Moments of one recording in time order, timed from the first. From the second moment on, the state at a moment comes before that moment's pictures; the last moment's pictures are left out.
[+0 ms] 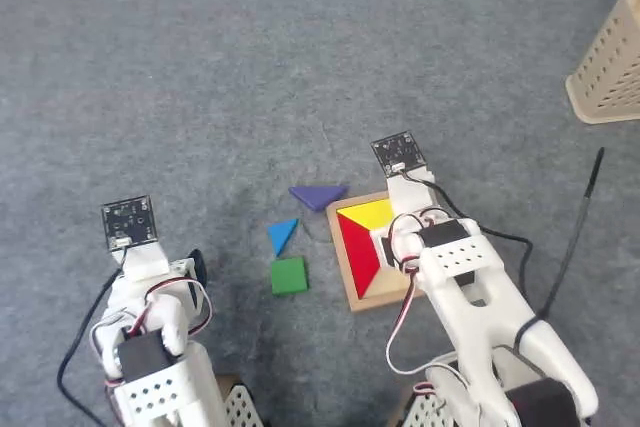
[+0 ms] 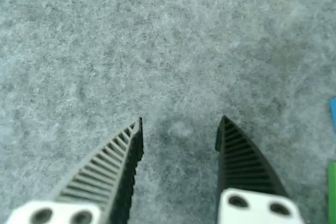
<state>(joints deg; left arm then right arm) -27.2 -103.3 97.3 72.2 -0.4 -21.6 -26.5 61.7 42.0 2.1</state>
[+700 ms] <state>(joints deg) -27.2 -103.3 97.3 72.2 -0.4 -16.4 -30.2 60.7 44.5 2.1</state>
